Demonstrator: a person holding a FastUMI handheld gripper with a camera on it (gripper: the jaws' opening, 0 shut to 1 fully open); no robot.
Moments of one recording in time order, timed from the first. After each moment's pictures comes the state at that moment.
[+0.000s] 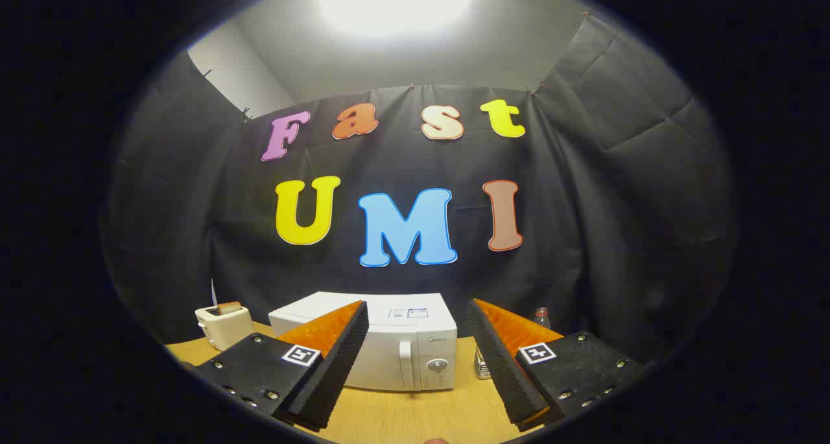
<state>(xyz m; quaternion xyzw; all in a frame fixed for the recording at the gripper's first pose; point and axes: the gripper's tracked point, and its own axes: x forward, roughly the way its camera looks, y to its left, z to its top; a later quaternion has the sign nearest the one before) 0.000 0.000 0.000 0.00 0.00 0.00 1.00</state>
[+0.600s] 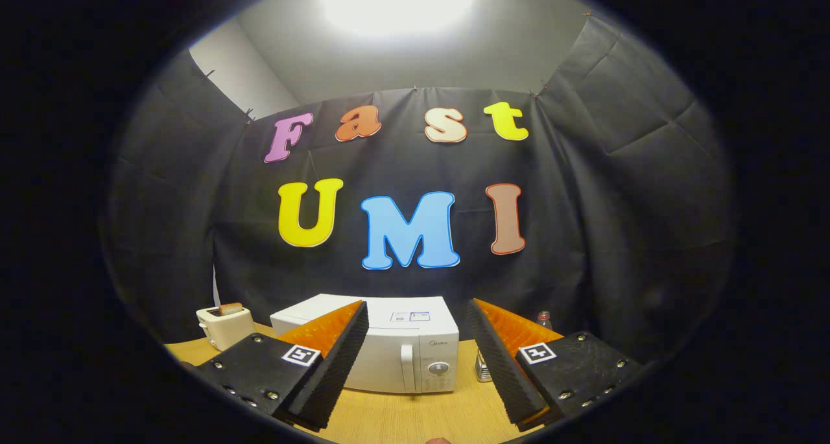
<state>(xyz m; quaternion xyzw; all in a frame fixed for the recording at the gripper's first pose) 0.002 0.001 0.002 0.00 0.00 0.01 1.00</state>
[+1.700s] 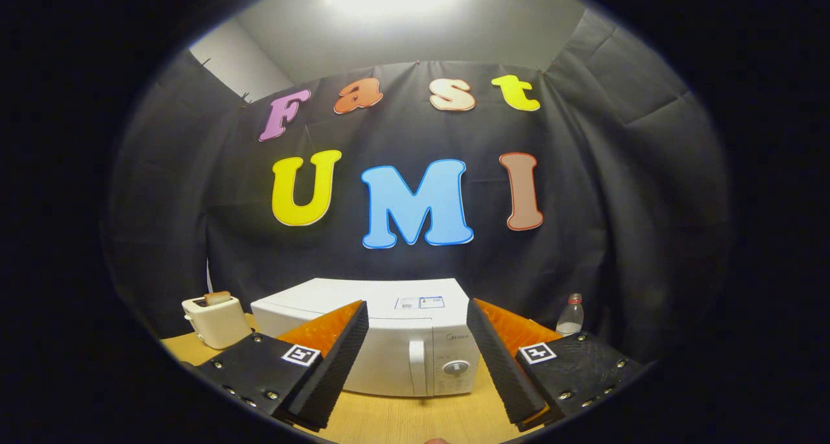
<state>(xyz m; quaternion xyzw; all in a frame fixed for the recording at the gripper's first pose) 0.094 0.017 -0.073 0.01 0.04 0.01 1.00</state>
